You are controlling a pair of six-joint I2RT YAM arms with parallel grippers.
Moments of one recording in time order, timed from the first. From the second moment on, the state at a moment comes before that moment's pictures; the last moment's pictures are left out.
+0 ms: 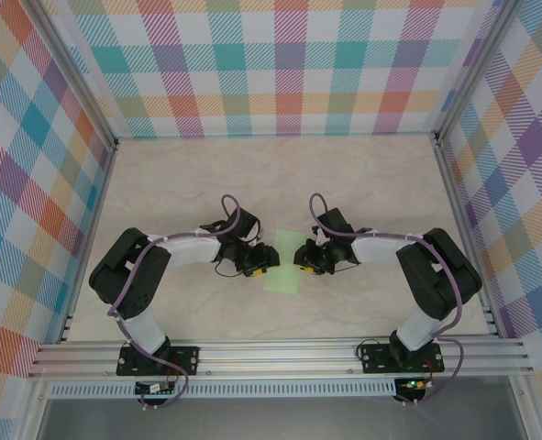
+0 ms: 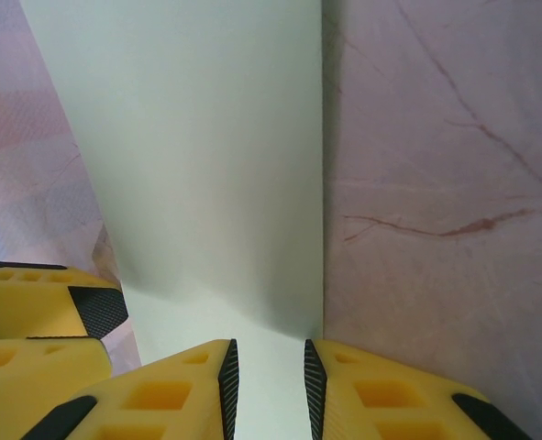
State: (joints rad) left arm -0.63 1.73 0.89 -0.27 0.48 -0.82; right arm 0.56 1.66 0.76 -0.18 -0.50 0.86
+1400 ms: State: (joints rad) left arm -0.64 1.82 0.98 -0.15 0.54 -0.82; right arm 0.55 1.67 0.75 -0.16 -0.52 0.87
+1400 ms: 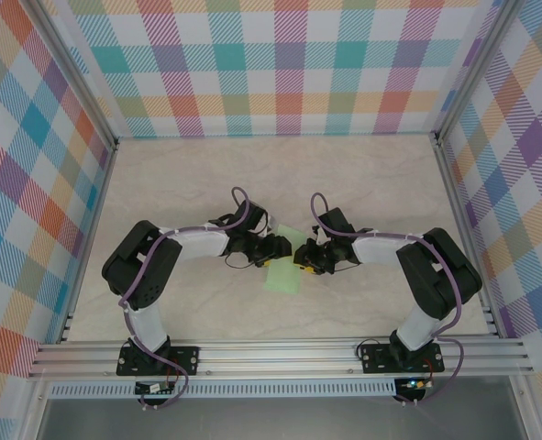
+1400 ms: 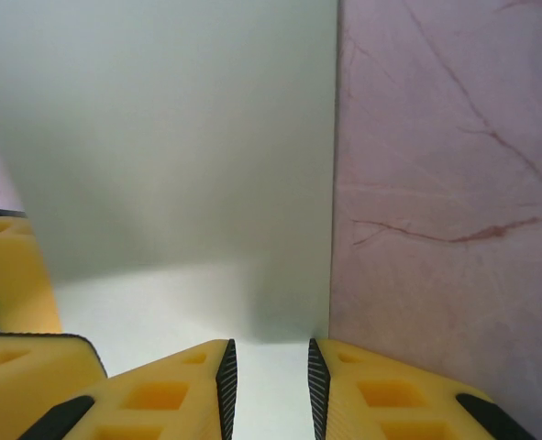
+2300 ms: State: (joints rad) left arm -0.64 1.78 0.97 -0.19 0.49 -0.84; right arm 0.70 1.28 0.68 -0.29 -0.30 0.73
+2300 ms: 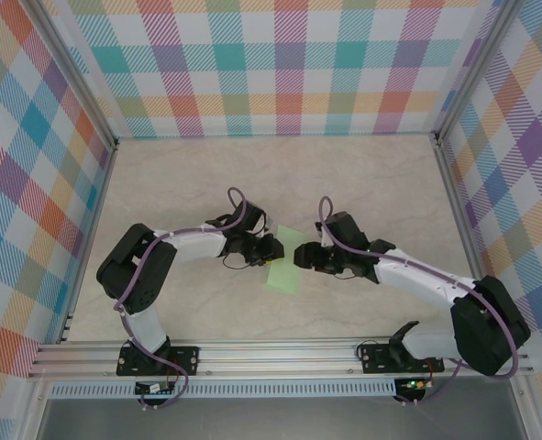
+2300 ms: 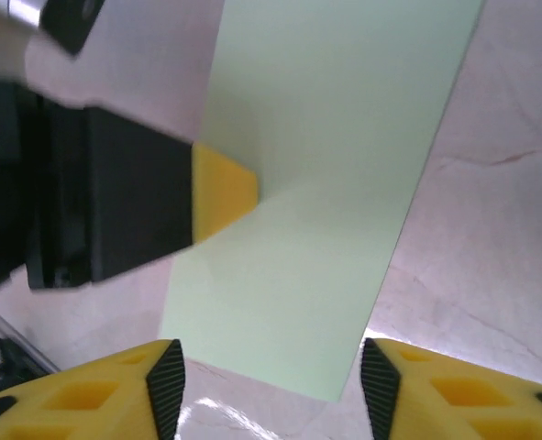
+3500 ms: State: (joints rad) left arm -0.64 1.78 0.98 -0.21 0.52 -0.87; right arm 1.26 1.64 0.96 -0.48 0.49 0.60
